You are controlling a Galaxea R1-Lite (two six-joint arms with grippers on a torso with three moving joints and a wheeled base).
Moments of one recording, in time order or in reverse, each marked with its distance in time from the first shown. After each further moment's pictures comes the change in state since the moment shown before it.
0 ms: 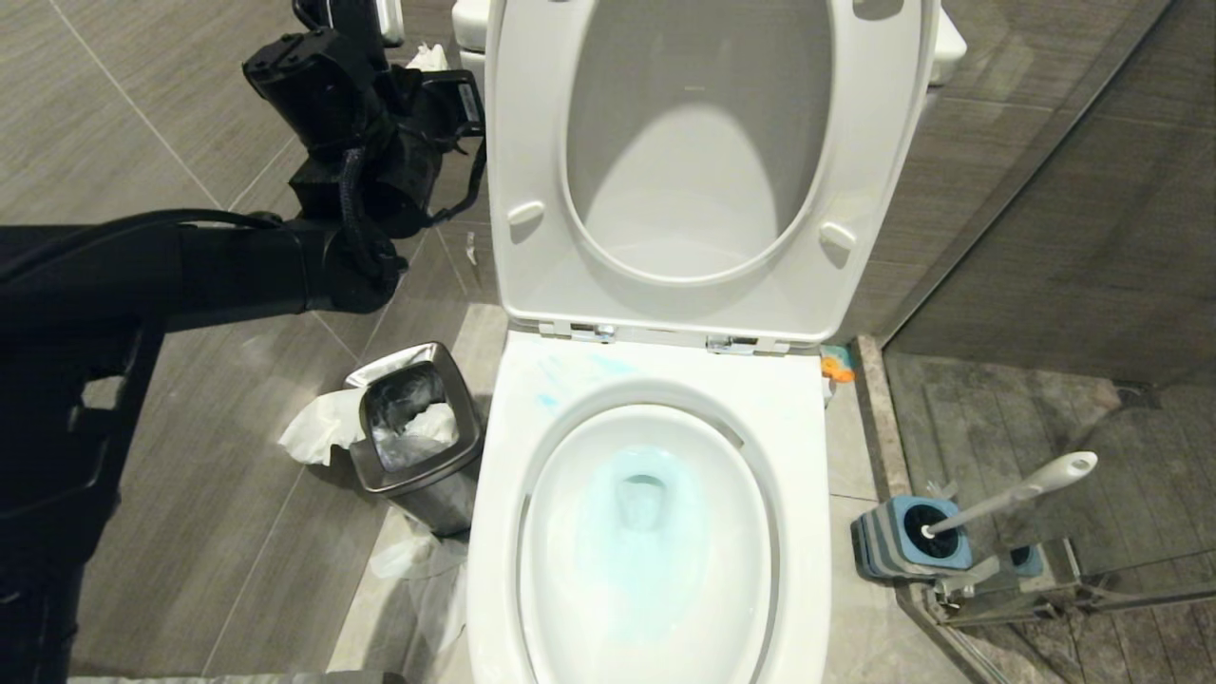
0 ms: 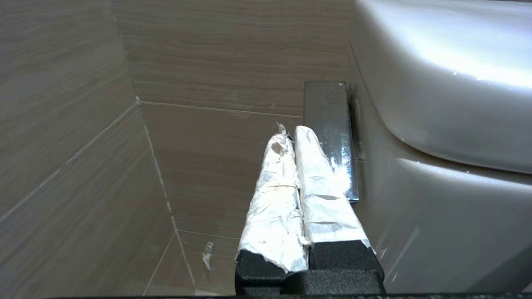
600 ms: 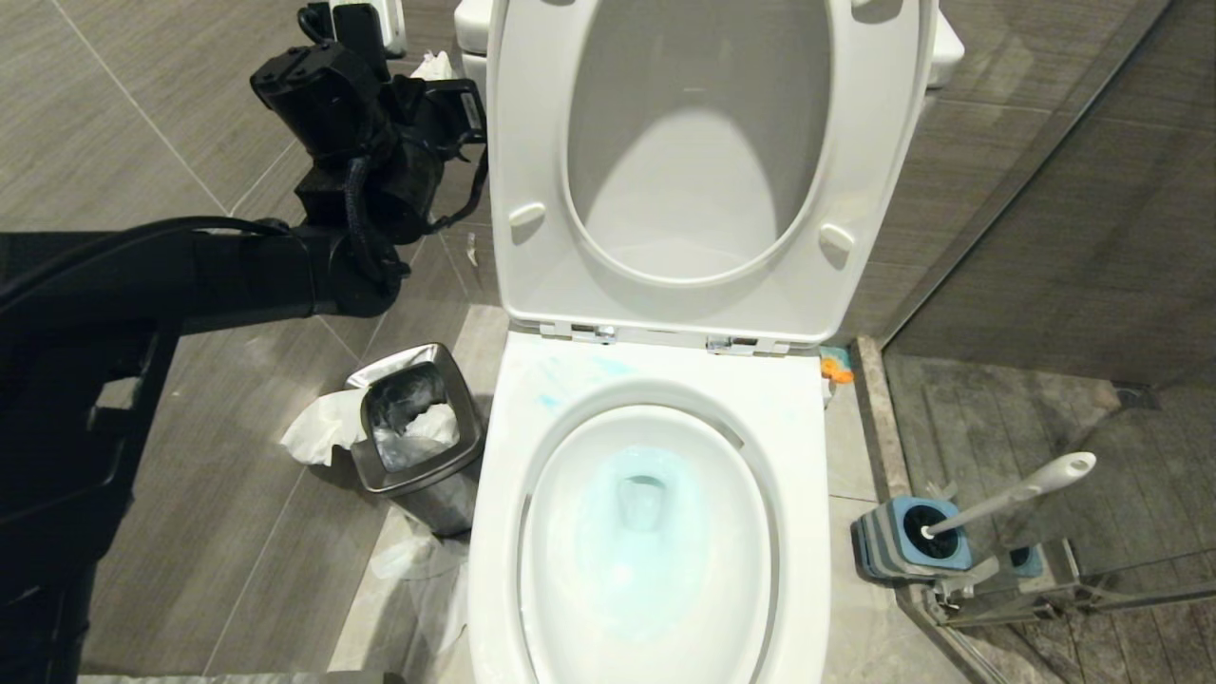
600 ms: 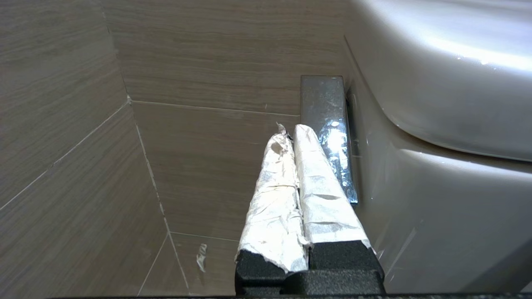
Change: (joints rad) left arm 0.008 0.034 -0.005 0.004 -0.039 -0.020; right arm 0.000 0.000 0.000 0.000 0.000 0.000
